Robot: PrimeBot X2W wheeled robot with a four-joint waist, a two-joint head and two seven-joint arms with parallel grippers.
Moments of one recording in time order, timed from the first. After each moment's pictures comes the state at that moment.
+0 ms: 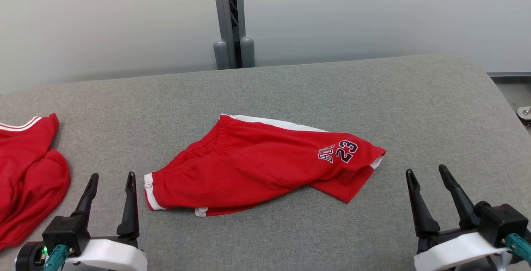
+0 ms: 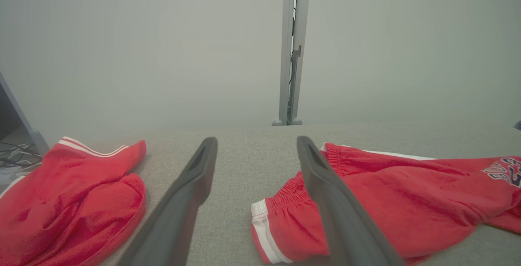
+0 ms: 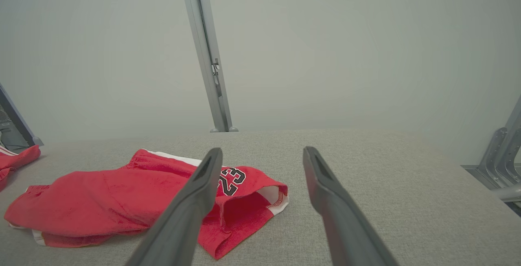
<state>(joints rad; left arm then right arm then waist) 0.02 0.34 -0.24 0.05 -0.43 0.24 -0.21 0.03 -0.05 0.05 0.04 0.19 0.13 -0.14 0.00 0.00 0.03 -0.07</state>
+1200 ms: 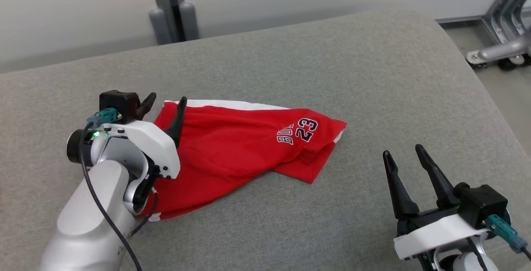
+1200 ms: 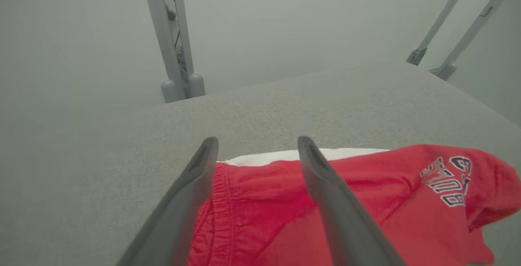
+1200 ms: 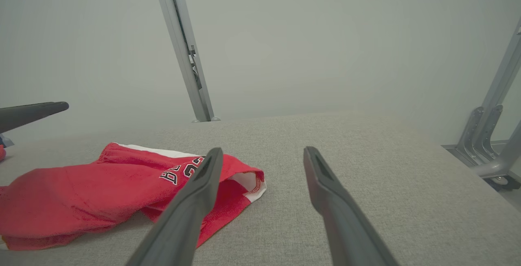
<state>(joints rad) -0.56 0.22 -0.41 0.52 -0.50 0.01 0.02 -0.06 -0.05 0.12 0.07 0.21 0.13 -0.16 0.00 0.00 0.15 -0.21</state>
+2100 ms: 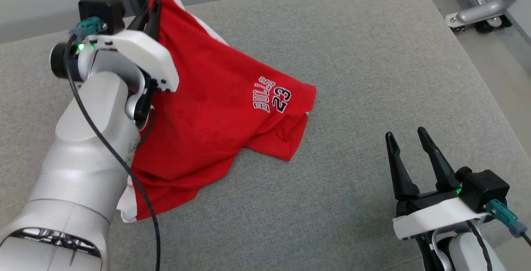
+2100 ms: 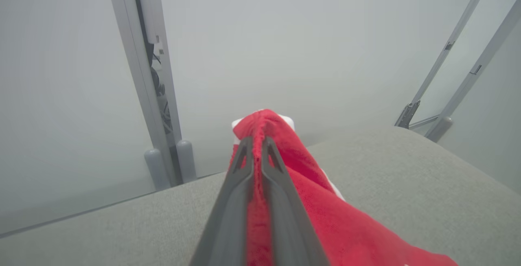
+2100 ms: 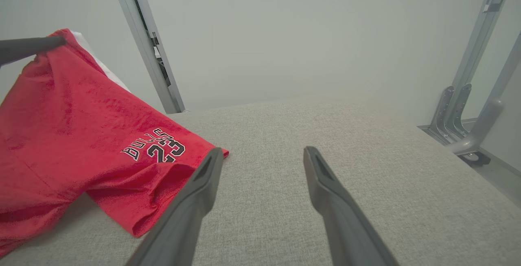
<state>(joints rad) -1.03 0.12 -0.43 1.04 -0.50 -0.05 -0.16 -0.18 -0.05 0.14 0.19 0.26 0.13 -0.25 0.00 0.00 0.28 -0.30</state>
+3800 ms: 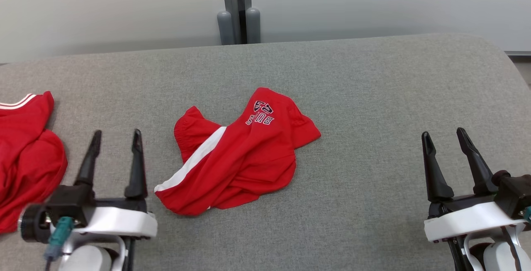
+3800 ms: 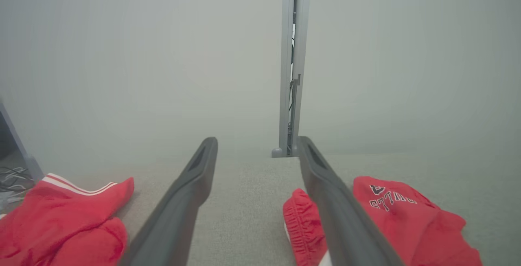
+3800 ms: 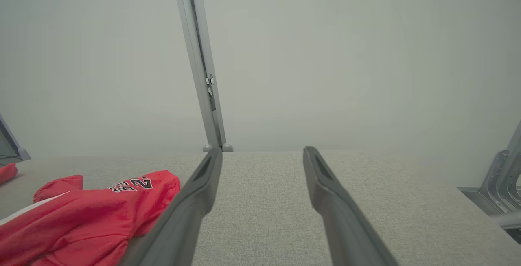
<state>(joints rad) -0.12 0.32 -0.31 0.04 -0.42 0.31 -0.26 -0.09 -0.06 0.01 0.05 0.19 0.13 -0.17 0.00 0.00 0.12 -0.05</state>
